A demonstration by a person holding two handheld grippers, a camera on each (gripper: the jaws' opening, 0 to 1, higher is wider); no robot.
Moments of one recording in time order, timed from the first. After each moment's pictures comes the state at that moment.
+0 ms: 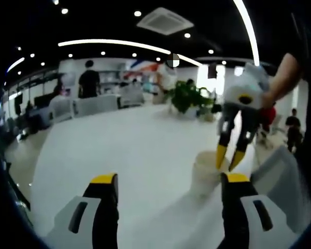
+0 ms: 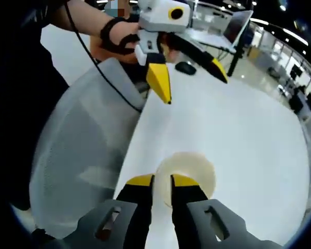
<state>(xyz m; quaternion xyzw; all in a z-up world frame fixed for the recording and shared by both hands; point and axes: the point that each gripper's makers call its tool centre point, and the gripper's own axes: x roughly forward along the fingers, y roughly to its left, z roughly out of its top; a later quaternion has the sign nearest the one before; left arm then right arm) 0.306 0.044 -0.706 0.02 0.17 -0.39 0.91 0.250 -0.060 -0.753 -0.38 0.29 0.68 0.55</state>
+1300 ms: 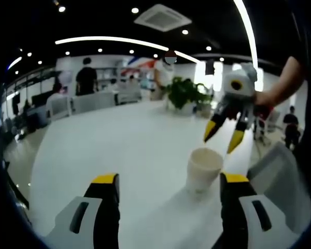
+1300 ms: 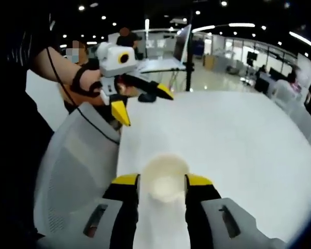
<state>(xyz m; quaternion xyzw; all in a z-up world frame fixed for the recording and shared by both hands) 0.299 0.040 -0.713 0.03 0.18 -0.40 0.90 0.282 -0.078 -0.728 -0.21 0.28 0.61 0.71</state>
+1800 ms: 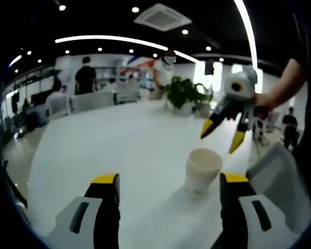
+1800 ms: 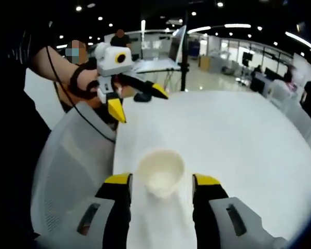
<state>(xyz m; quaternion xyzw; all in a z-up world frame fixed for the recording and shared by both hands) 0.300 0.037 -0.715 0.03 0.18 -0.40 0.90 0.286 -0.088 -0.730 -0.21 0.27 0.60 0.72</state>
